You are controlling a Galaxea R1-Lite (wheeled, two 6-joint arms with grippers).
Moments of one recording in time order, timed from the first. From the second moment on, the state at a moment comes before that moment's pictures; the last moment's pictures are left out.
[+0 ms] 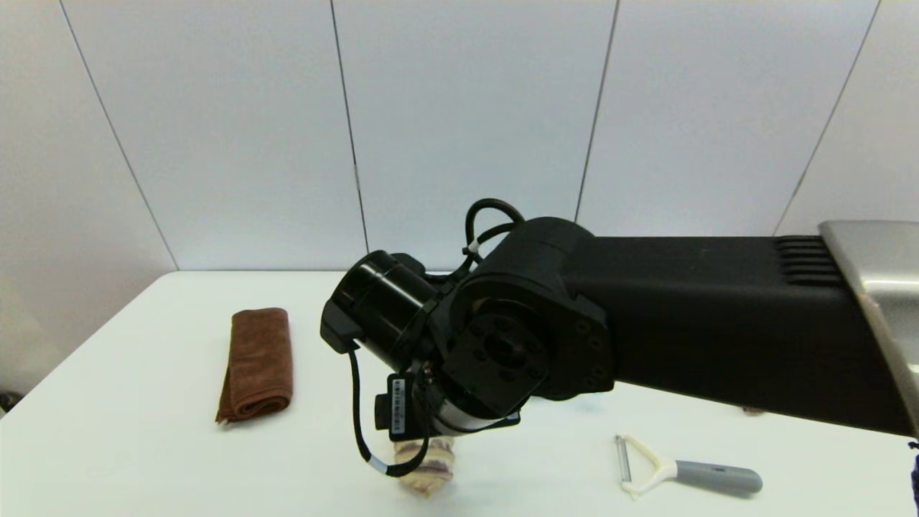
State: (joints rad) left arm -0.01 0.00 0.00 0.00 -0.02 0.00; right arm 1.04 2.19 -1.94 0.89 -0.31 0.78
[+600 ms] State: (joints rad) left arm -0.01 0.00 0.00 0.00 -0.02 0.00; right arm 1.06 2.29 -1.94 0.88 -0.31 0.84
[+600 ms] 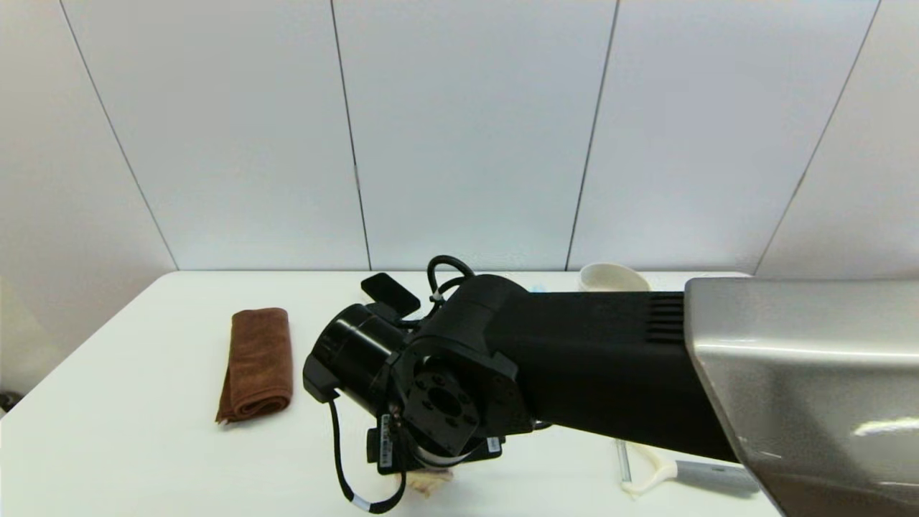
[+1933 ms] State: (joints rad) left arm -0.01 0.00 0.00 0.00 -0.02 0.00; right arm 0.99 2.15 -1.95 0.87 -0.31 0.72
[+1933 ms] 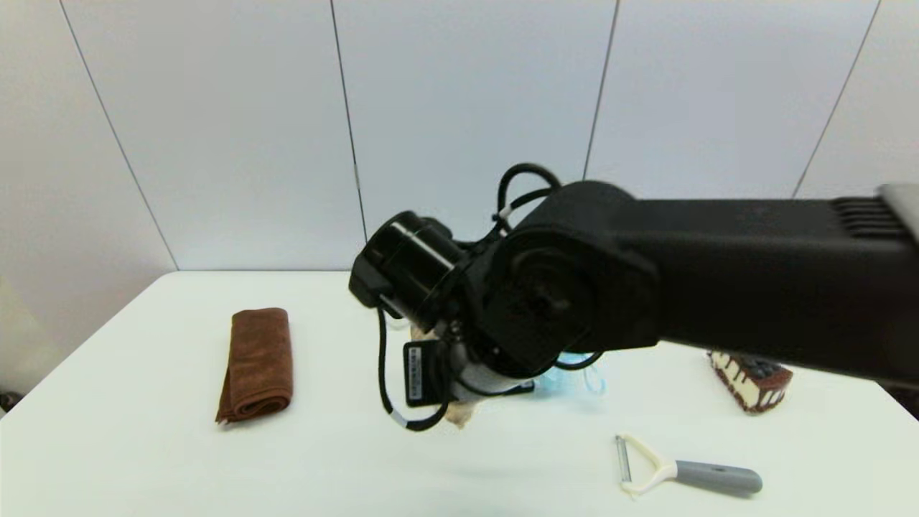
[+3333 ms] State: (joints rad) left arm -0.01 0.00 0.00 0.00 -0.02 0.00; right arm 0.48 2.12 -1.95 0.32 -0.19 0.05
